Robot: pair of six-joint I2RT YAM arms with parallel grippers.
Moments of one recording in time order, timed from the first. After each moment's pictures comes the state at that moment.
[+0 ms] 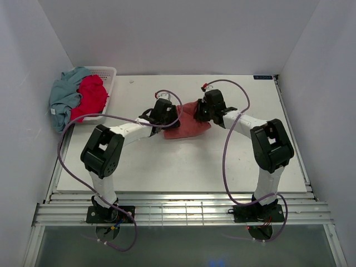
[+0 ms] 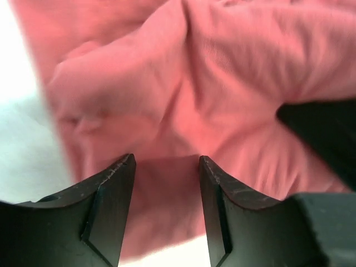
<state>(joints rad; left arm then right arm) -0.57 1.87 1.16 0.00 -0.09 -0.59 0.48 1.88 1.19 0.01 -0.12 0.37</state>
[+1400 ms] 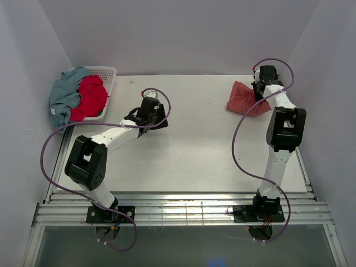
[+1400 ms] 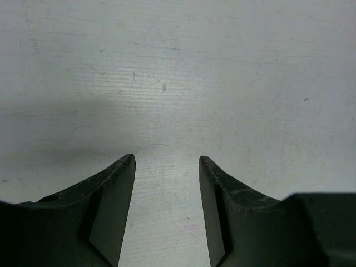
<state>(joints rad) -0.50 1.67 1.12 -0.18 -0.12 -0.54 -0.05 2.19 1.83 -0.49 0.17 -0.27</state>
